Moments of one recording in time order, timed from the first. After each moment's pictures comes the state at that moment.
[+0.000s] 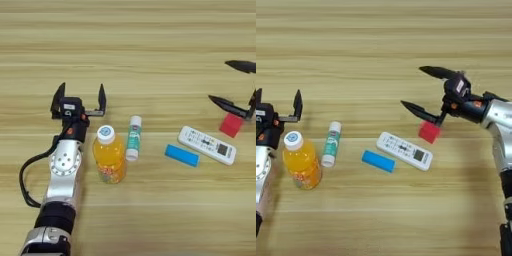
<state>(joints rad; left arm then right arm) -0.21 0.06 0.07 0.46 -0.03 -0.54 -0.04 -0.41 -0.60 -0.04 0.30 0.33 -0.28 1.12</state>
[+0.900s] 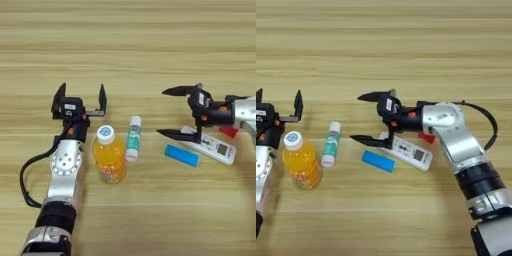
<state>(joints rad) -0.21 0.06 0.07 0.47 -0.02 -0.54 -0.03 -0.47 -0.43 0.27 0.18 0.16 0.00 1.06</state>
